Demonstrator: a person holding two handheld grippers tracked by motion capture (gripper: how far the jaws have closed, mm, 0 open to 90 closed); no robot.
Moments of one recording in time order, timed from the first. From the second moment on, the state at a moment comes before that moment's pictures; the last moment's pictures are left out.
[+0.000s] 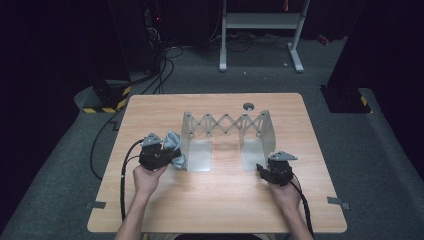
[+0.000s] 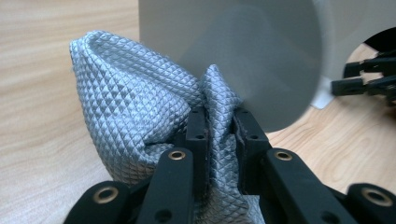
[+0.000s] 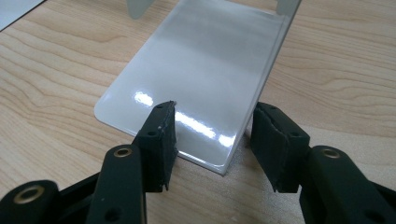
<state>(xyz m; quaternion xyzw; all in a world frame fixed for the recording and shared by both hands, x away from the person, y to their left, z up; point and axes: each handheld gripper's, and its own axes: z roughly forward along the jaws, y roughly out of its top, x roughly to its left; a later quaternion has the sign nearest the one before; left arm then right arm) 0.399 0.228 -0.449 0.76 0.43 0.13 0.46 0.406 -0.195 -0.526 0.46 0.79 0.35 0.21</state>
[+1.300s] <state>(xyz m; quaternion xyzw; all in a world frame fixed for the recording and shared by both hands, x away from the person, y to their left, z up) 0.410 0.234 -0.421 0.74 0.43 0.13 0.51 0.406 -0.195 -0.526 0.46 0.79 0.35 0.21</state>
